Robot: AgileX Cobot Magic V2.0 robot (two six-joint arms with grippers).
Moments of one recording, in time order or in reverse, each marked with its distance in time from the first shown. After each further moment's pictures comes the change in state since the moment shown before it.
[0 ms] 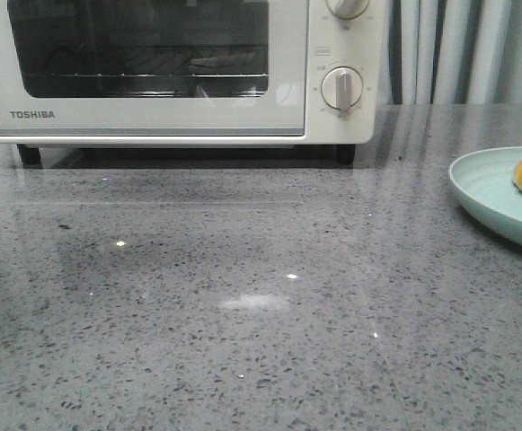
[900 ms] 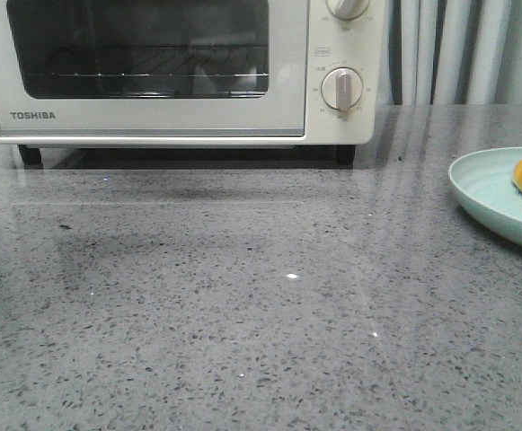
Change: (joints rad) left arm 0.038 0.085 0.040 0.037 -0.061 0.008; right arm 0.000 0.000 0.000 0.000 0.006 -0.010
